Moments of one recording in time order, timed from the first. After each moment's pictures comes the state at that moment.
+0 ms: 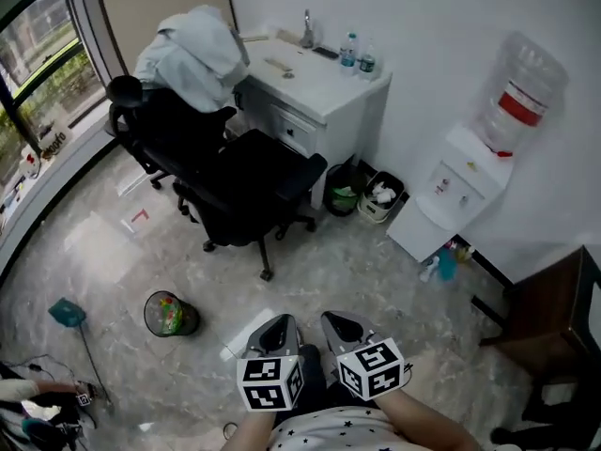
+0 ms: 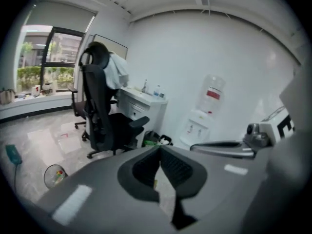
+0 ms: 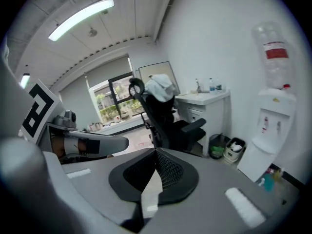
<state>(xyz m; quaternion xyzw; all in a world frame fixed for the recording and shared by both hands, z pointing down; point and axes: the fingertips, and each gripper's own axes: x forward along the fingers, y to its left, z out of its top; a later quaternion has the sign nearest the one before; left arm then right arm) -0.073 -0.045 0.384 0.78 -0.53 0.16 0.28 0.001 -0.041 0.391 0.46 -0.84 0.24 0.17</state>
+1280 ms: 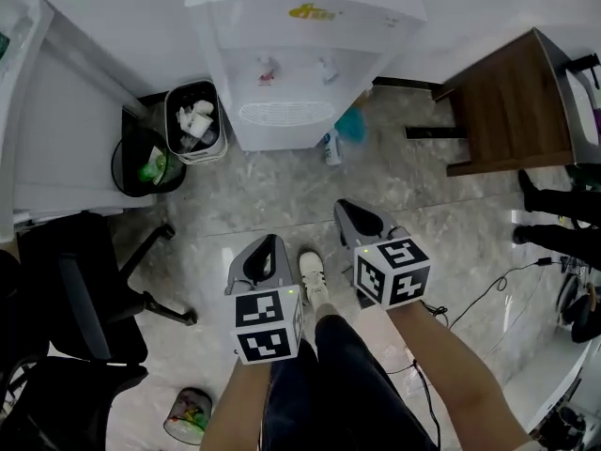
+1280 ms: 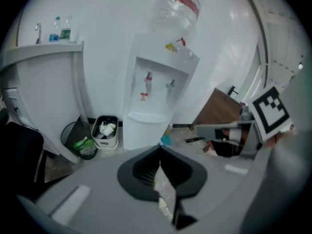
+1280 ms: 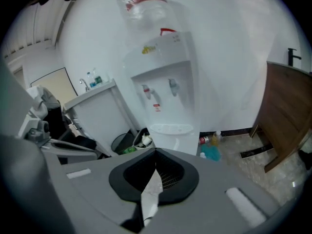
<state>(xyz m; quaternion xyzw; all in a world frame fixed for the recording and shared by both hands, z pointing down) 0.390 -0.316 0.654 0.89 -0.17 0.37 0.22 0.499 -0.255 0.661 0.77 -0.50 0.39 0.09</state>
